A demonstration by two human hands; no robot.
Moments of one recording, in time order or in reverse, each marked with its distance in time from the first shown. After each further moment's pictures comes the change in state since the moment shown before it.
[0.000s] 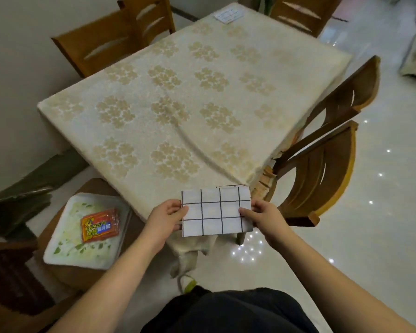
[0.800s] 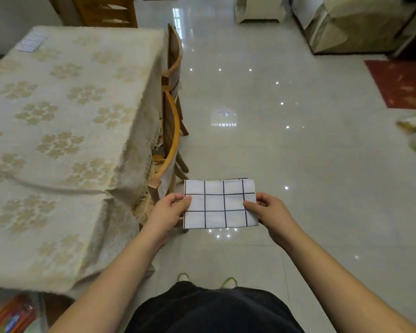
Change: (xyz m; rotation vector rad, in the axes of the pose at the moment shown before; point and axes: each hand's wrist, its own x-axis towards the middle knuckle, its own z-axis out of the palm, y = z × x) left_hand -0.125 -0.004 0.335 0.392 -0.503 0.069; right_hand -0.208 0.164 -0.262 0.531 0.569 0.009
